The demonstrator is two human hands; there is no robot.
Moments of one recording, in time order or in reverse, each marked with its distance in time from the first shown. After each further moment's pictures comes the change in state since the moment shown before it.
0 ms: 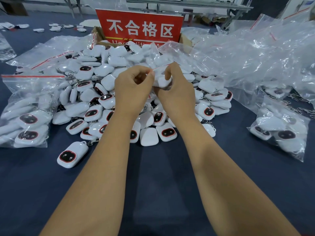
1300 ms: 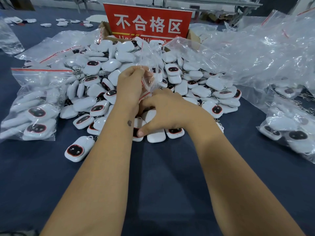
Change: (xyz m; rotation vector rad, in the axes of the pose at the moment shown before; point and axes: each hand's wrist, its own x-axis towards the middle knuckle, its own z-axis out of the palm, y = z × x) left_hand 0.018 -0.017 -0.007 -0.382 0.077 -0.468; right_hand -0.010 -0.029 -0.011 -0.391 -0.856 -0.246
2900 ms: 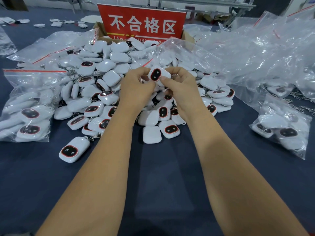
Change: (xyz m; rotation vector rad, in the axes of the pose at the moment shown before) left_hand -0.016 -0.004 0.008 0.495 -0.147 0.320; right_hand 0.014 0.040 0.003 1.241 0.663 0.201
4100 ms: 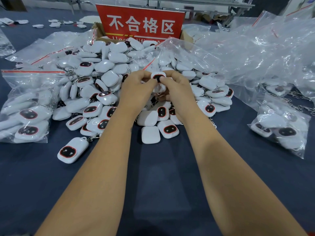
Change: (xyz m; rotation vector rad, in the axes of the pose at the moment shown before) left_hand -0.005 0.008 0.002 0.012 -0.068 -0.103; right_hand 0.006 0.010 0.003 -0.100 0.012 0.073
